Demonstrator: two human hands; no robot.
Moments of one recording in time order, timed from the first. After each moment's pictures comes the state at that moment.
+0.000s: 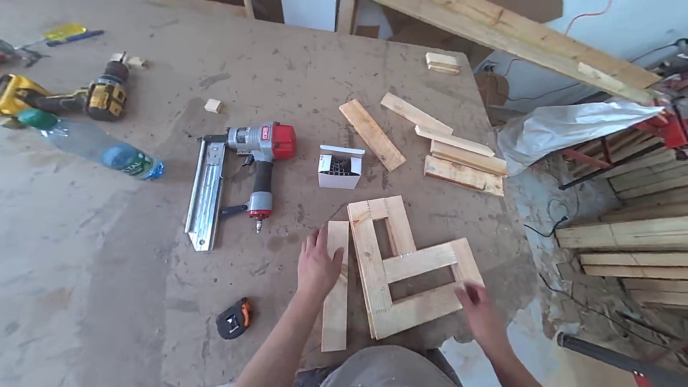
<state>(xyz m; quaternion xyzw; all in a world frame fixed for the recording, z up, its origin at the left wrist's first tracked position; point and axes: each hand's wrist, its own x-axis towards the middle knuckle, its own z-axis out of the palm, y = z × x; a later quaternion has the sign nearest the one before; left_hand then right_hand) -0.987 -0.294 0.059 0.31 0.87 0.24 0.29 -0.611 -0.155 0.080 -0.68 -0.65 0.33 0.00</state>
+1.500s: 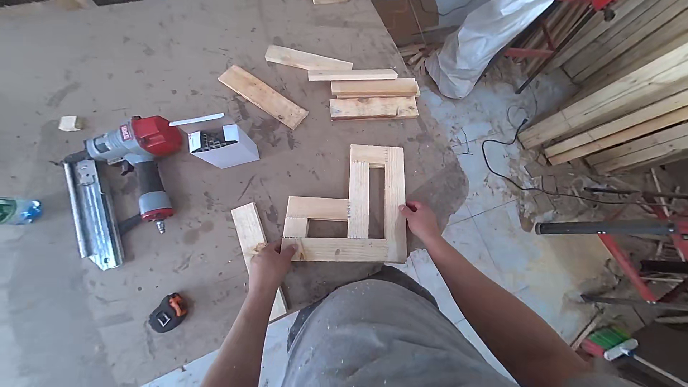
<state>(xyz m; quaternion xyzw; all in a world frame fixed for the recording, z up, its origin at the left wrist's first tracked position) -0.863 -0.305 0.049 0.25 0.89 0.07 0.37 -0.525 -0.094 0.026 -0.71 -0.57 0.42 0.05</state>
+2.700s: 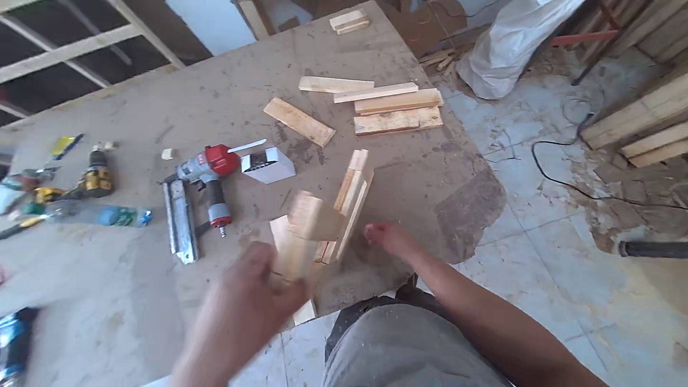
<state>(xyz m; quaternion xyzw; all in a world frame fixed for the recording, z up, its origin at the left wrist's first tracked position) -0.833 -0.315 0.317 0.45 0.86 0.09 0.23 -0.632 -0.139 0.087 -0.45 -0.60 0.67 -0.04</state>
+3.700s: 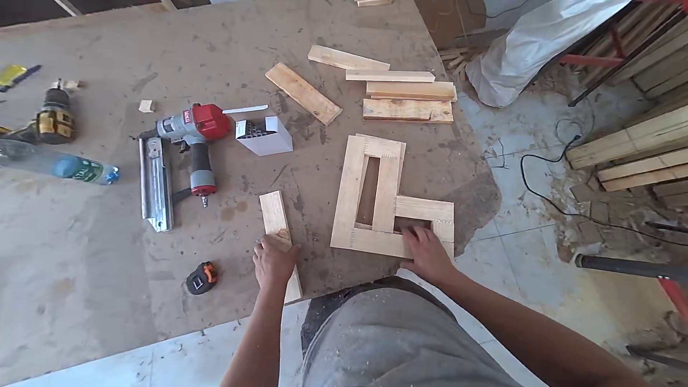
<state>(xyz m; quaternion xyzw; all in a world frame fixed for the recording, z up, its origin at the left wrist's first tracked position) -0.876 -0.347 0.022 0.15 0.96 0.08 0.24 -0.521 -0.158 0.019 -0.37 -0.90 0.20 -0.13</state>
